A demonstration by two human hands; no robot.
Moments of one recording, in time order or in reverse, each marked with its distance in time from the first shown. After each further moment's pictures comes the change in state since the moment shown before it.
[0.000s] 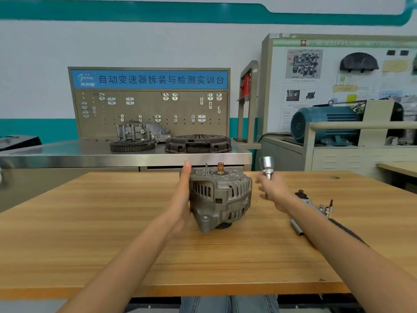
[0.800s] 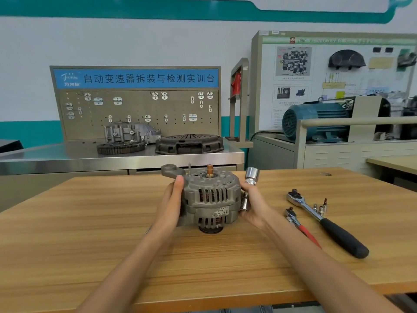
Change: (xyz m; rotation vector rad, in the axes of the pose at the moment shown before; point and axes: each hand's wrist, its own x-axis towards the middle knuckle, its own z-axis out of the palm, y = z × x) left_hand 0.031 -0.030 -0.013 0.289 0.123 0.234; right_hand -0.004 0.029 0.029 0.617 -0.254 0.189
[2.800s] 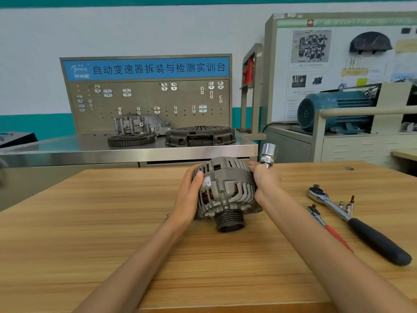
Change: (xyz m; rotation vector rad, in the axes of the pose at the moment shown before) left_hand 0.026 -0.018 0.003 -0.036 -0.119 0.211; right_hand 0.029 -0.020 0.044 -0.109 0.482 -0.145
